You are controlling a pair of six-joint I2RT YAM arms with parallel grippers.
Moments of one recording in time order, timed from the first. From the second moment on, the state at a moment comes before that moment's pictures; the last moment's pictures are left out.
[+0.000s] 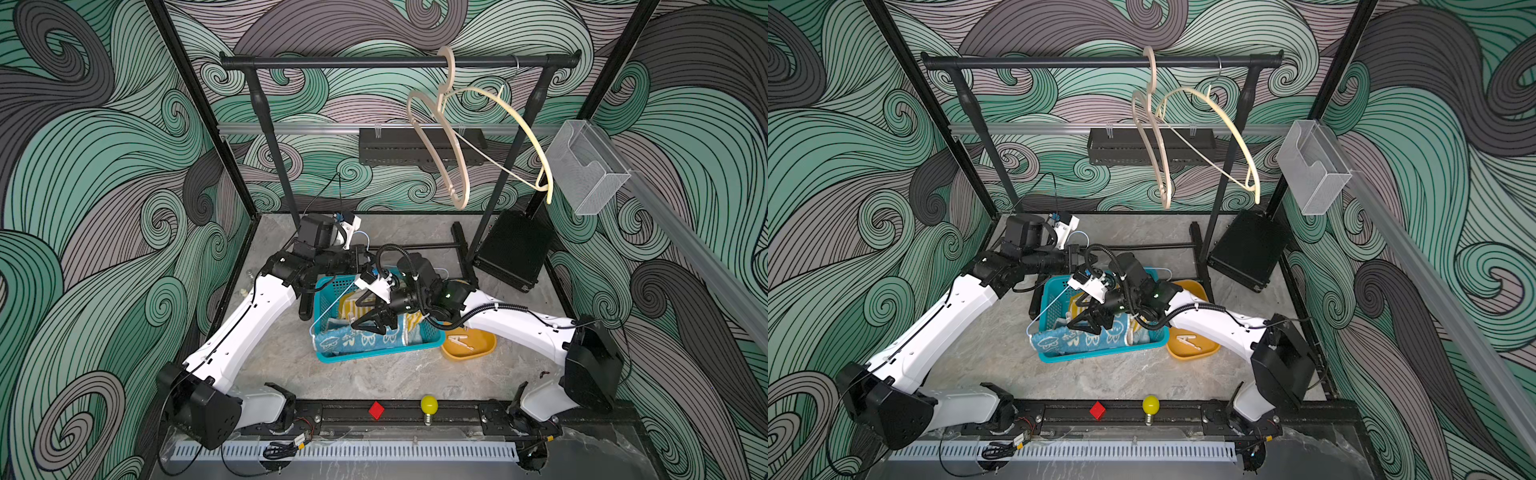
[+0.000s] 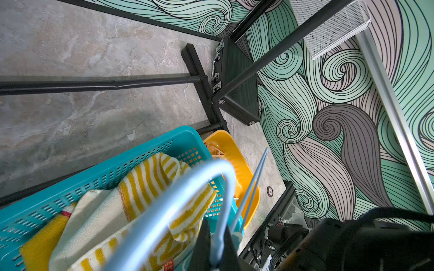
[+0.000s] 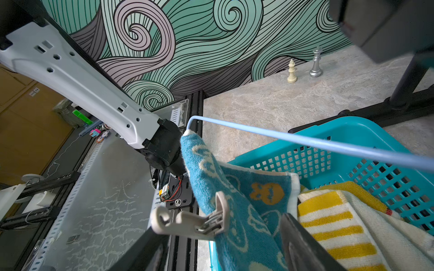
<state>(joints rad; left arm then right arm) -0.43 1.30 1.29 -0.63 0.51 -0.46 0.93 1.55 1.14 -0.11 -0.68 -0.02</state>
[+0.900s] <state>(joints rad) -0.43 1.31 1.31 -0.69 0.52 -0.49 0.95 1.50 1.13 -0.15 -0.62 -0.02</state>
